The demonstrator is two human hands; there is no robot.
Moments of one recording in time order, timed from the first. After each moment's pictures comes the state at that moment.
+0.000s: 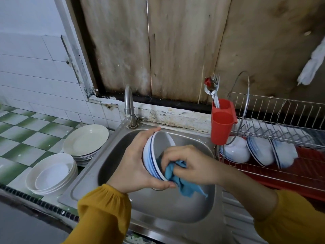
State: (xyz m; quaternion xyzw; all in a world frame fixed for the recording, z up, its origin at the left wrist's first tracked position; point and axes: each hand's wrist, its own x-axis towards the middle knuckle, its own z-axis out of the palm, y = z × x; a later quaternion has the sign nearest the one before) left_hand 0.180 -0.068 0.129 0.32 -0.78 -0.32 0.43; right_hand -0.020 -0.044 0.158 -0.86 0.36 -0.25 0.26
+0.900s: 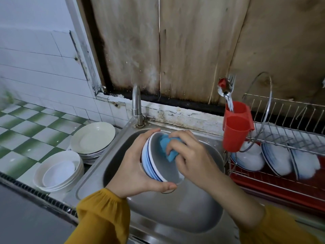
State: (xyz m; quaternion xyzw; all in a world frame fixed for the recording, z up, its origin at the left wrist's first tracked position) left_hand 0.186 -0.076 0.134 0.32 -0.75 -0.35 0.45; right_hand 0.005 -0.073 0.139 -0.83 0.39 -0.39 0.00
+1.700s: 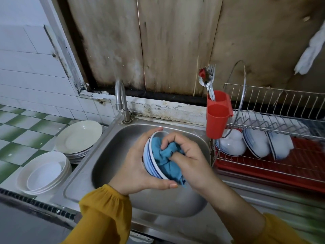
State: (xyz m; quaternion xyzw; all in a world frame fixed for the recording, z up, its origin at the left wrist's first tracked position) left_hand 0.157 -0.063 0.122 0.27 -0.71 -0.47 0.44; right_hand 0.003 -0.030 0.141 -0.63 0.40 -0.54 0.39
